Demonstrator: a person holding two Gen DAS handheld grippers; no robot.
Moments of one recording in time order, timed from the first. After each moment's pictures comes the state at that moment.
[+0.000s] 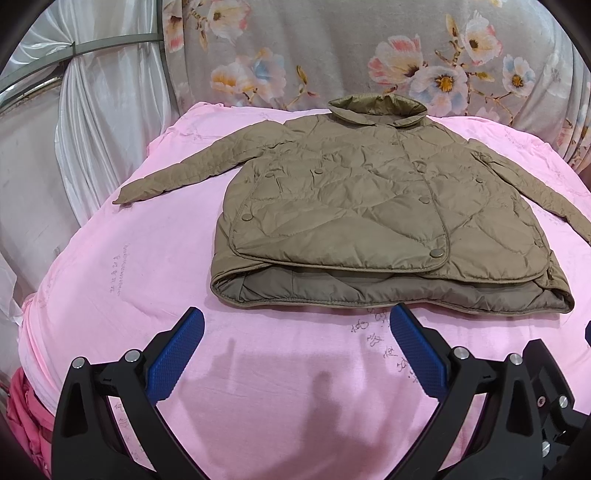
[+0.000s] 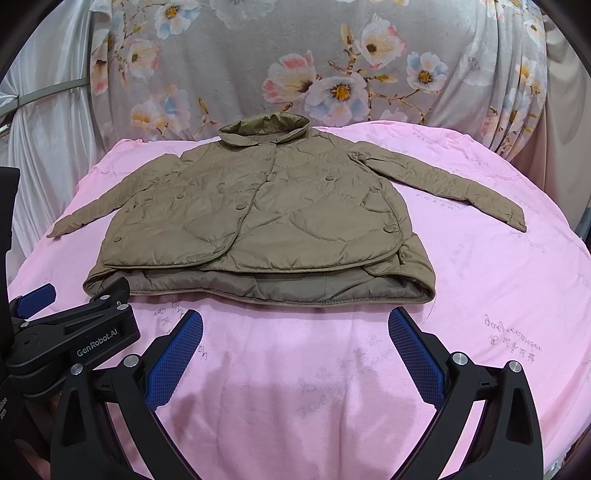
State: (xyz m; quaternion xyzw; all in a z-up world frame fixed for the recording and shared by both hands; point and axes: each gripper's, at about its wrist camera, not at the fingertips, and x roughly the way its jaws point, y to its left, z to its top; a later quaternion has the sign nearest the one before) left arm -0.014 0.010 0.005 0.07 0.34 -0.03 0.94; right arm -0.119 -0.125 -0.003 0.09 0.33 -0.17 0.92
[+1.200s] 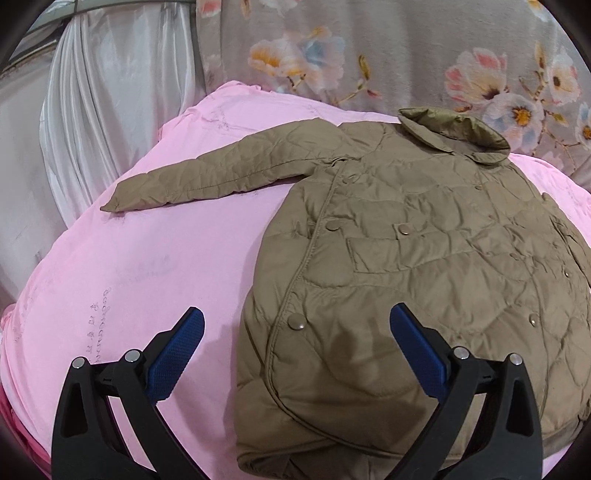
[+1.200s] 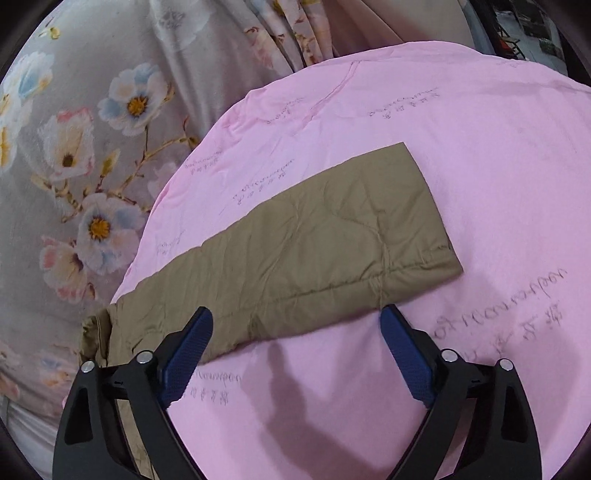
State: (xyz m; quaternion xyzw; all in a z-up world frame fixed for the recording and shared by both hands) left arm 0.146 0.061 0.002 0.01 0.37 0.03 0.93; right arm -0.058 -0.546 -0.075 0.47 0.21 -0.34 0.79
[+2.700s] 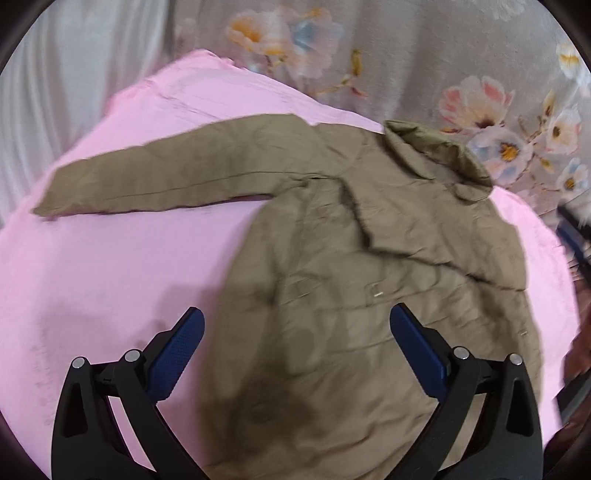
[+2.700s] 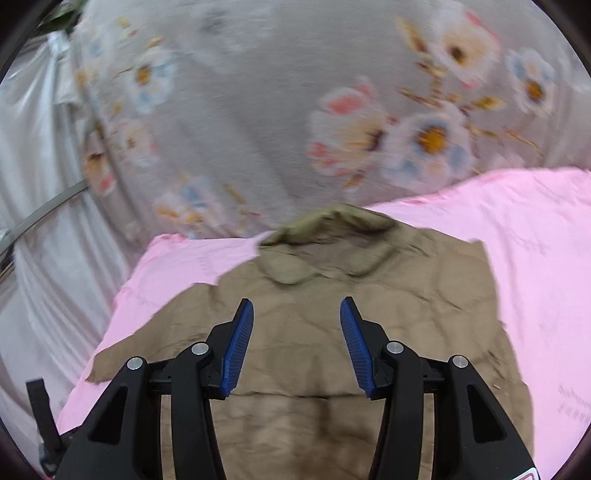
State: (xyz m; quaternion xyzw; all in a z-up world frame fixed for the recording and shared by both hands) left arm 0.234 0.076 0.018 -0.10 0.43 -0.08 0.90; right arm 0.208 -0.256 0.069 0.21 0.26 -0.02 0.94
